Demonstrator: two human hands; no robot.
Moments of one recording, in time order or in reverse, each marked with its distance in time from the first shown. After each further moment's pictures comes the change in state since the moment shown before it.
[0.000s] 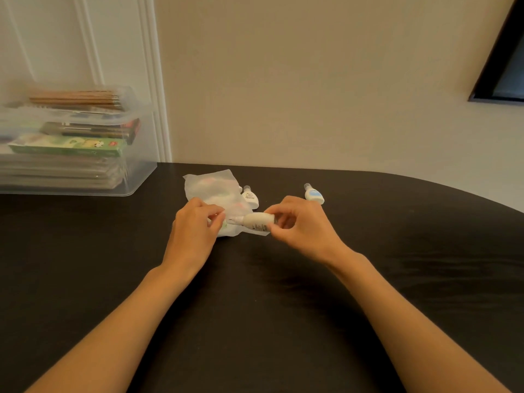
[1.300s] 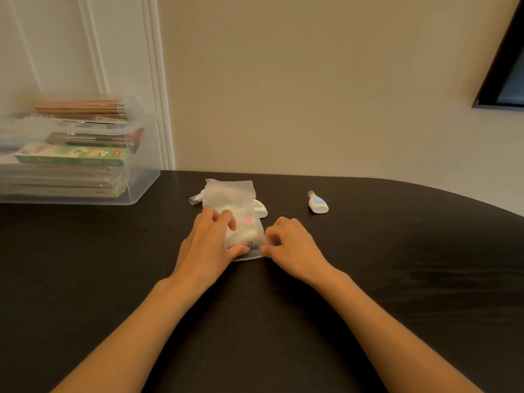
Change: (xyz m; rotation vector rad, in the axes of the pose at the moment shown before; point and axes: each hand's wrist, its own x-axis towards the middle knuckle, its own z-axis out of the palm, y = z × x) left_hand -0.004 0.007 0.001 0.164 -0.218 0.096; right_hand 0.010 0.004 0.030 -0.113 -0.192 0.223
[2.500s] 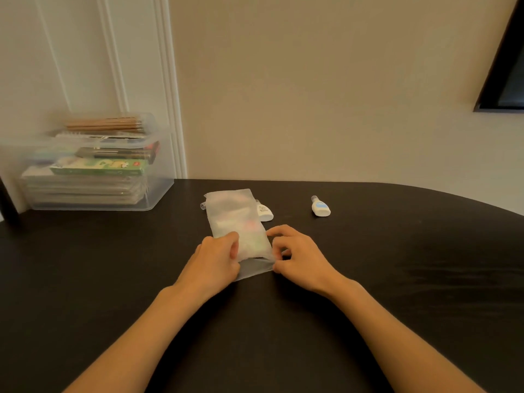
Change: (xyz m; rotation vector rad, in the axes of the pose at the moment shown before) left_hand -0.026 0.013 -0.016 0.065 -0.211 -0.154; right_hand -0.028 0.008 -0.002 0.172 -0.009 -0.175
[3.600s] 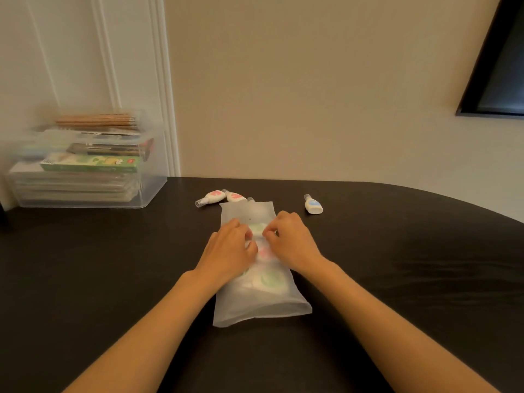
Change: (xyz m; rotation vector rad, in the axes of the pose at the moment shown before) left_hand 0.025 0.008 0.021 -0.039 0.109 0.202; right_hand 0.019 -0.022 0.000 -0.236 0.150 0.189
